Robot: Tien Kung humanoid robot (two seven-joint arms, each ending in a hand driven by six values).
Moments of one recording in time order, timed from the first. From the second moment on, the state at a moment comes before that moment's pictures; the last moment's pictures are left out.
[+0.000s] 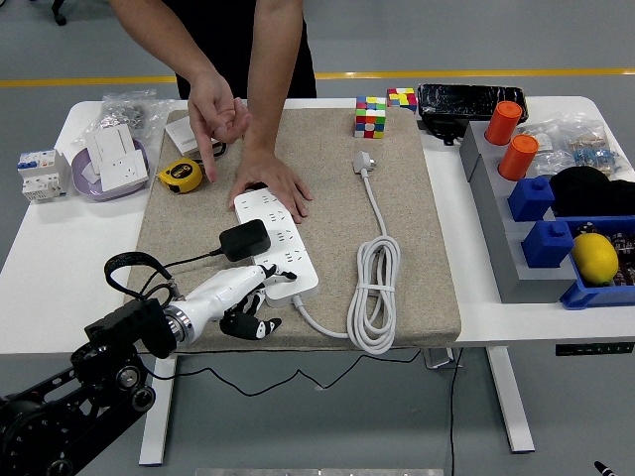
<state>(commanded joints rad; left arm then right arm) -0.25 0.28 -0.85 -1.45 1.89 -0.08 0.19 0.09 -0.16 1.58 0.18 -1.76 -0.01 0.02</state>
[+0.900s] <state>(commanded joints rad) -0.25 0.28 -0.84 -1.43 1.90 -0.10 0.20 0.09 -0.16 1.58 0.18 -1.75 -0.01 0.02</state>
